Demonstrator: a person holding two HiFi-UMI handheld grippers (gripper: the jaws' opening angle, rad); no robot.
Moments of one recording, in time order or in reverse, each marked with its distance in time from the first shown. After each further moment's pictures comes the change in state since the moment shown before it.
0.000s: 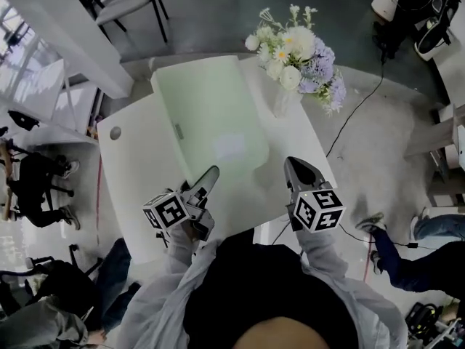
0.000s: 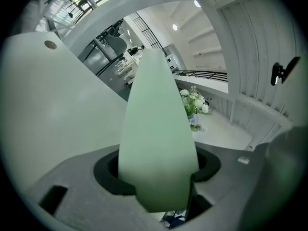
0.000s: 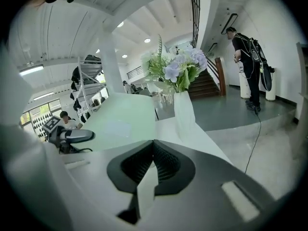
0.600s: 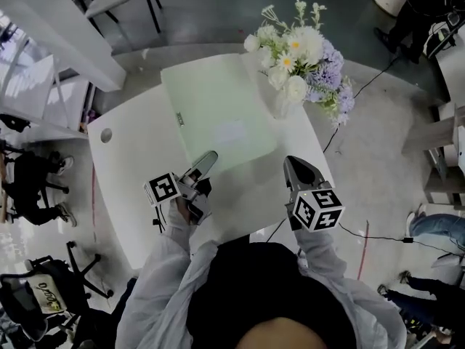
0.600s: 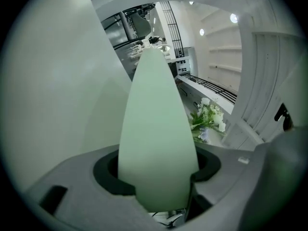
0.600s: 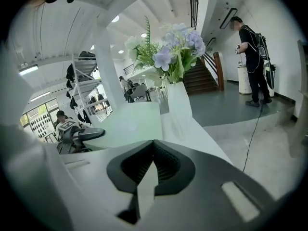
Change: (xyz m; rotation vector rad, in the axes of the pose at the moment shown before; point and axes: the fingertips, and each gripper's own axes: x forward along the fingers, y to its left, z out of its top) left arm 0.065 0.037 0.014 -0.362 0.055 -0.129; right arm 0.032 -0.024 -0.005 0.020 0.054 -0.020
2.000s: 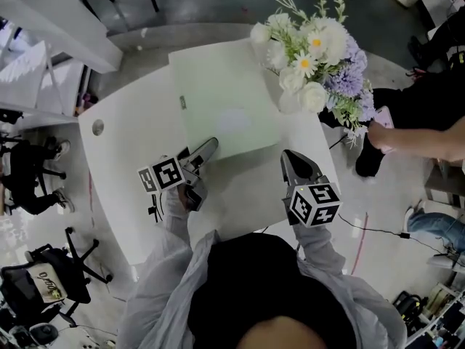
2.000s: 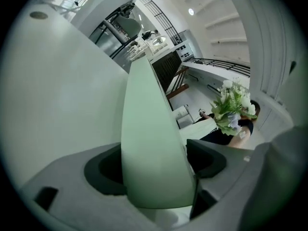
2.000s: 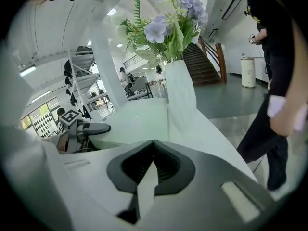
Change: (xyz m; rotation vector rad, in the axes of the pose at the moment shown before) left arm 0.023 0.062 0.035 0.262 0.067 0.286; right arm 0.048 -0.016 -0.021 0.012 0.089 0.020
